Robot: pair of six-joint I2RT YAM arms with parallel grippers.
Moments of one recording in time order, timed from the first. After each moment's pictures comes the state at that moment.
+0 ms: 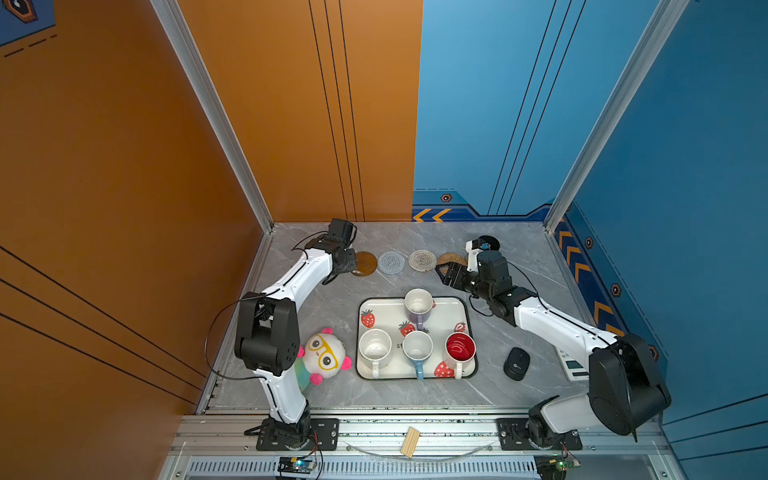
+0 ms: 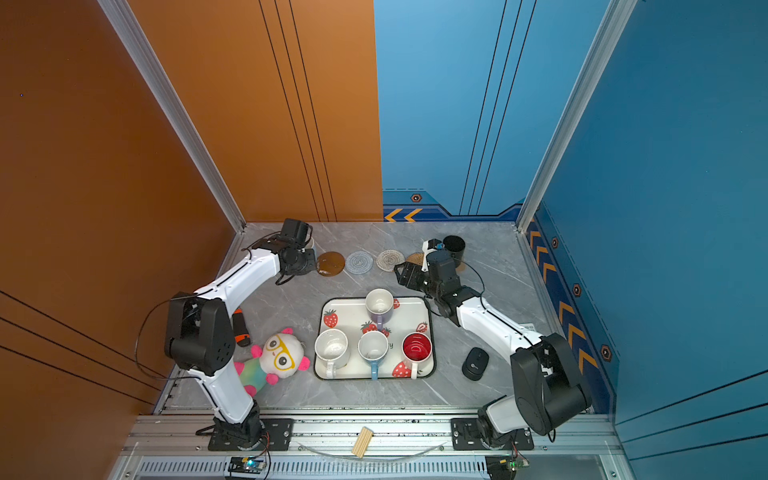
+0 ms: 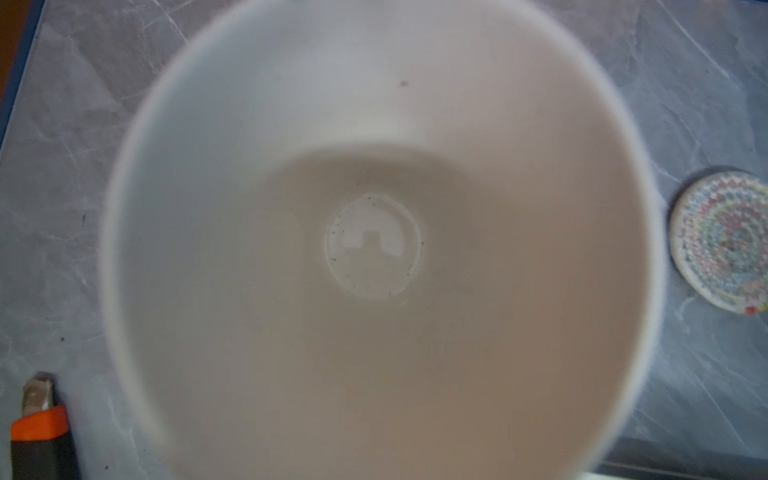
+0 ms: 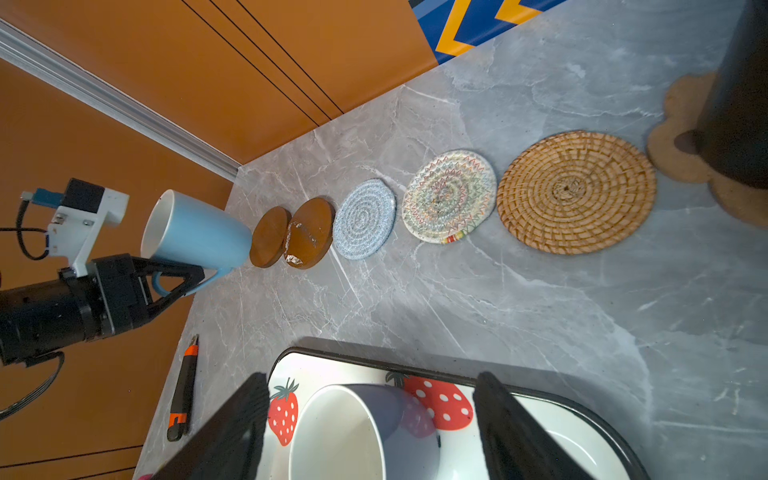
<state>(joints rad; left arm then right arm) -0.21 1.83 1.50 -0.69 -0.21 -0.38 0.42 1.45 0.90 0.05 -0.16 0.65</state>
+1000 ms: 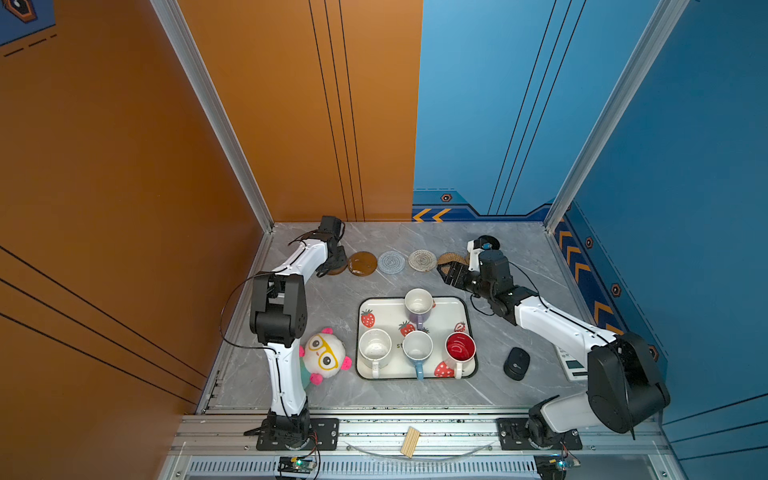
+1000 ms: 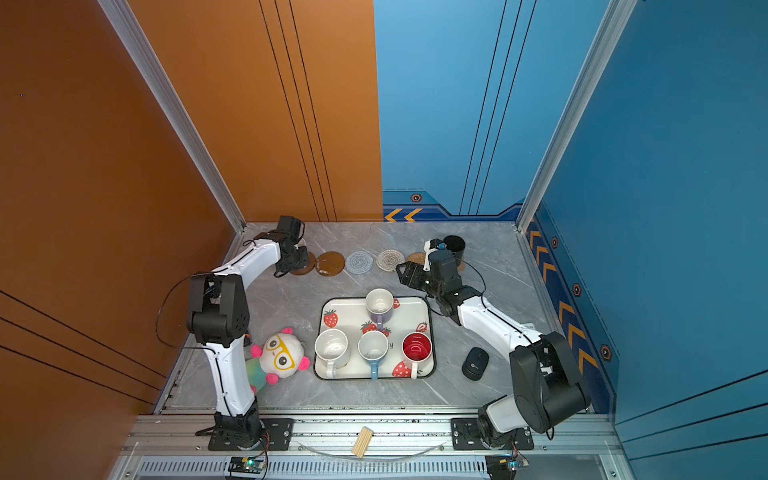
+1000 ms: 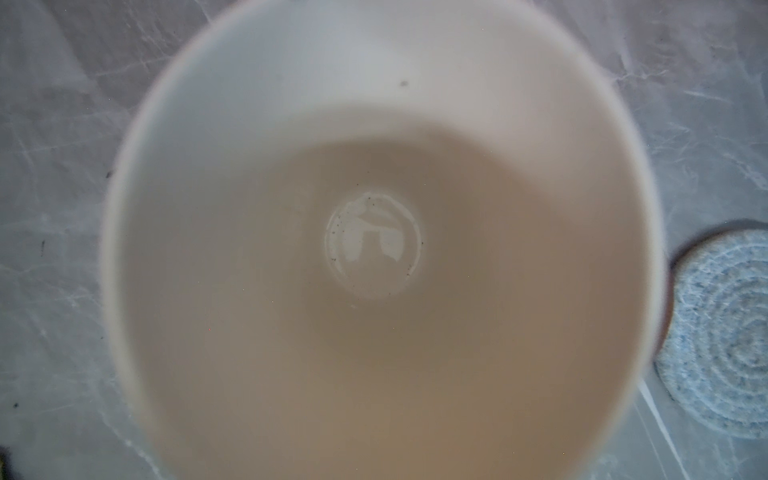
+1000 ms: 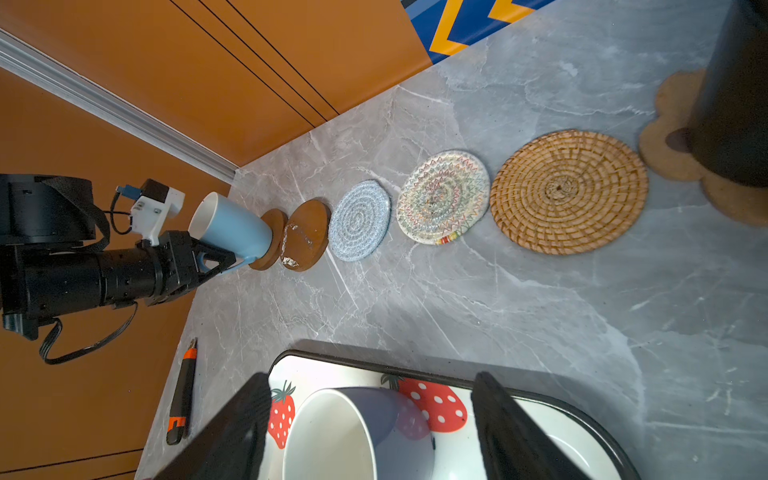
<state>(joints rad) -0.11 2.06 1.65 -0.70 -0.17 -0.38 0.40 1.46 0.90 0.05 -0.17 0.66</state>
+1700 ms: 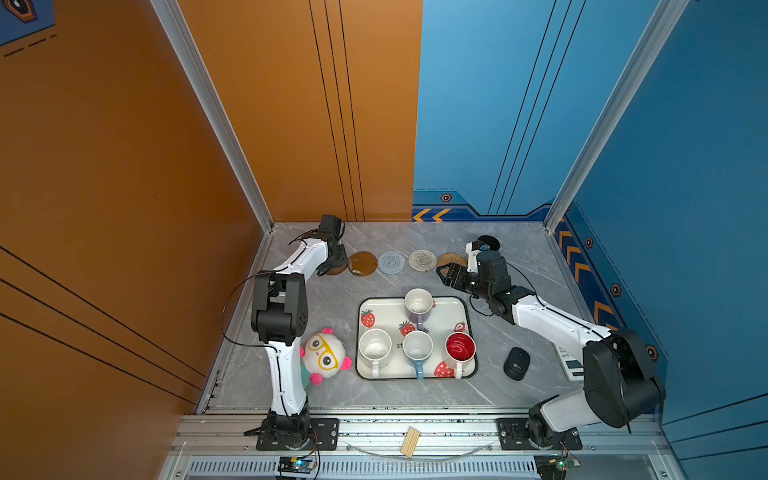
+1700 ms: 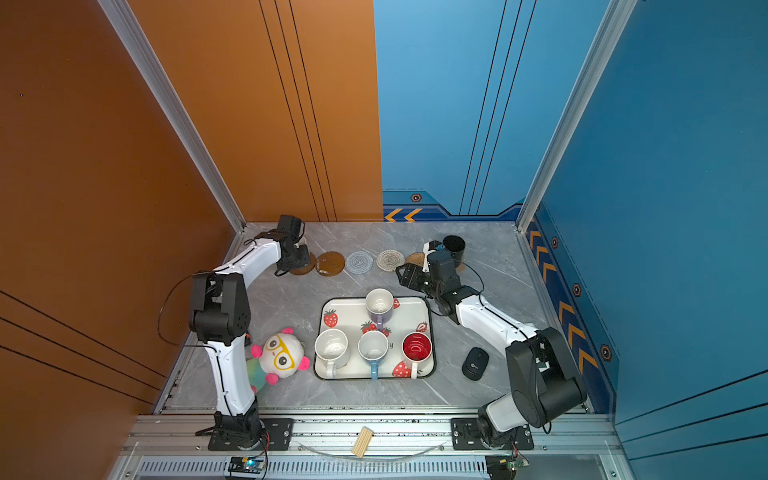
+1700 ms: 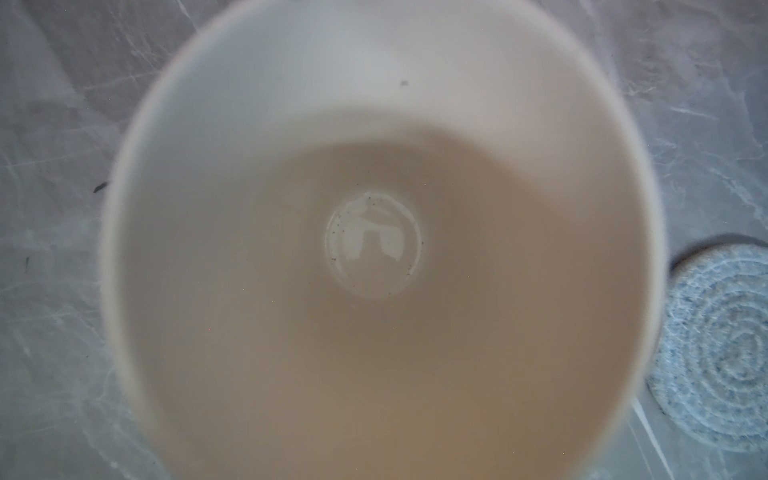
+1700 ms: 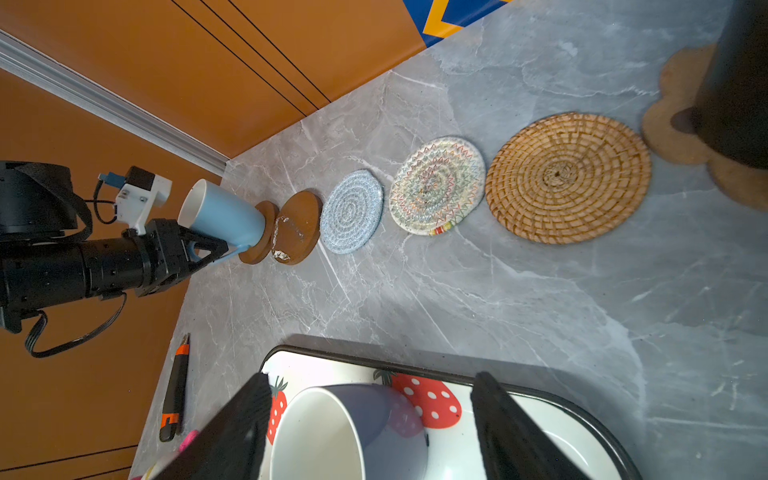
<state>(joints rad) -0.11 2.08 1.67 -0.69 -0.16 -0.38 0.40 1.49 0.90 0.05 -0.18 0.66</state>
